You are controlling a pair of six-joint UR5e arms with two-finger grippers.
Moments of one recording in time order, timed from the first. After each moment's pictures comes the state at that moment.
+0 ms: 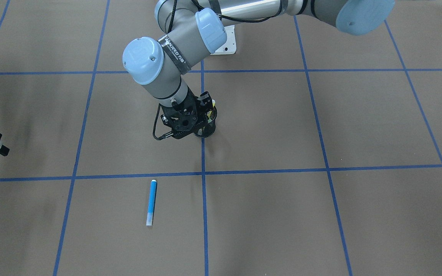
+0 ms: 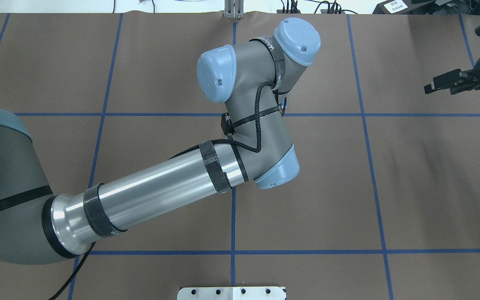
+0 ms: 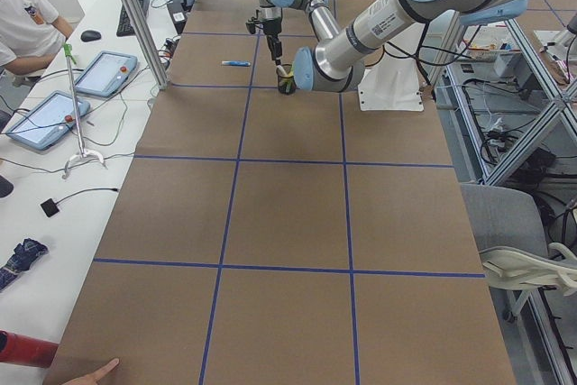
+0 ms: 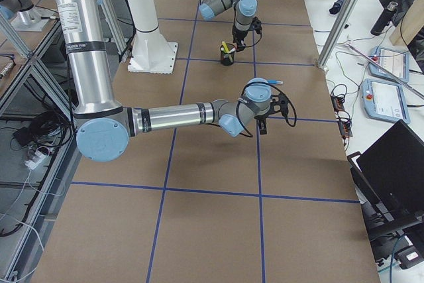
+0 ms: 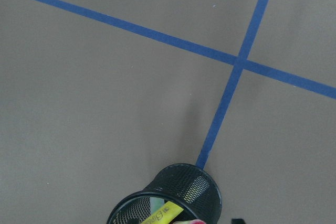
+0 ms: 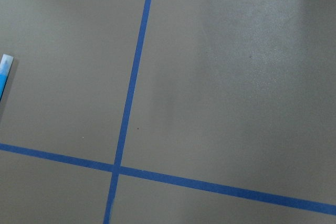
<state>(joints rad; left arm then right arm) -0.56 -2.81 -1.13 -1.19 -1.91 -1.41 1.21 -1.42 1.53 -0.86 2.38 0.71</state>
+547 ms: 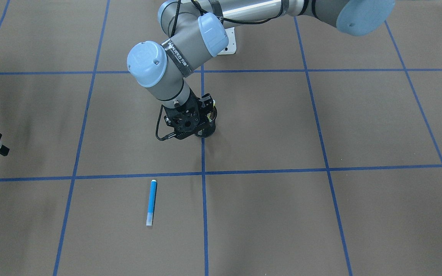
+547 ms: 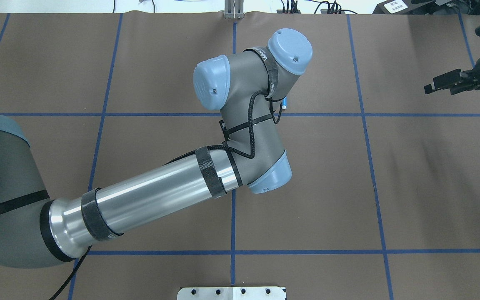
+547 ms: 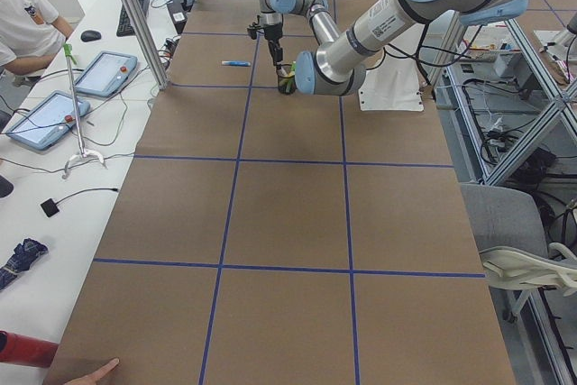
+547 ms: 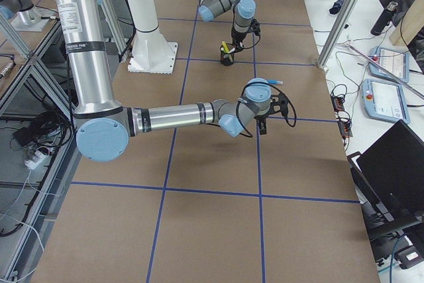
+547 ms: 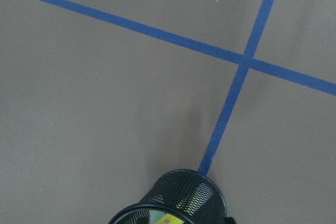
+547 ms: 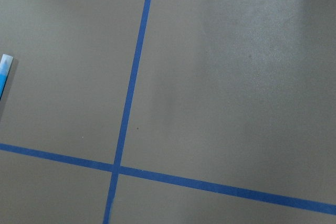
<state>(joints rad) -0.55 -2.80 -1.13 -1.20 -1.91 -1.42 1.21 -1.42 1.53 -0.86 2.38 0.71</state>
